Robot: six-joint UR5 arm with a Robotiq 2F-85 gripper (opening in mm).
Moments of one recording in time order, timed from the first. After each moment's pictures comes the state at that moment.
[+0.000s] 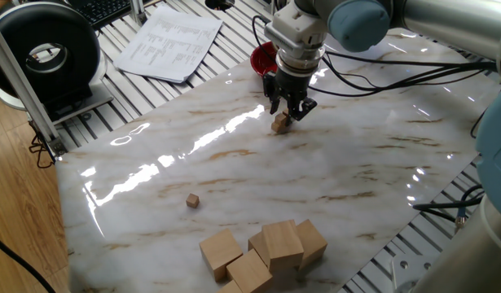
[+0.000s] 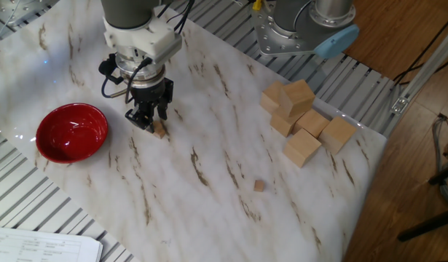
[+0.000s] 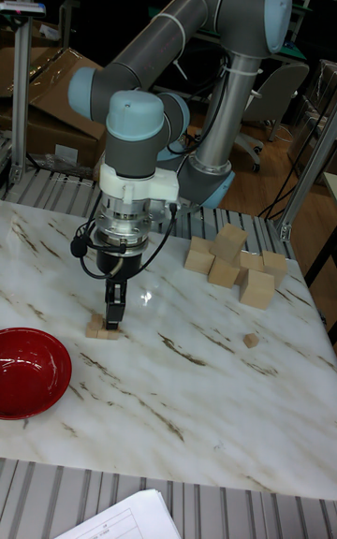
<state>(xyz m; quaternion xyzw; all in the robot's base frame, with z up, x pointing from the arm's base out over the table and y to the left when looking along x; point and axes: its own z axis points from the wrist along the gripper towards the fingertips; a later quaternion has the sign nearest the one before) 0.528 -0.062 0.035 -0.74 0.67 0.00 0.05</state>
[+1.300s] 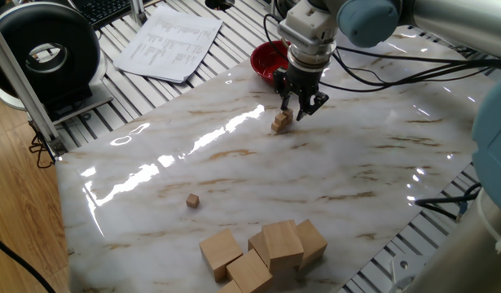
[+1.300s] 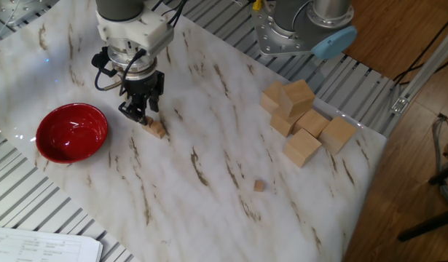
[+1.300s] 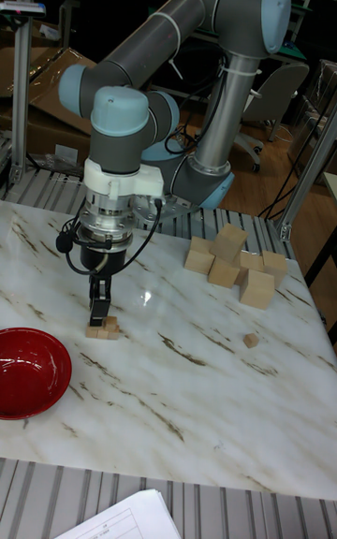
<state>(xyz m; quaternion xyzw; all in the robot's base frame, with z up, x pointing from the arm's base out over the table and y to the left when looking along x) 0.525 -0.089 0.031 -0.76 0.65 -0.01 0.04</state>
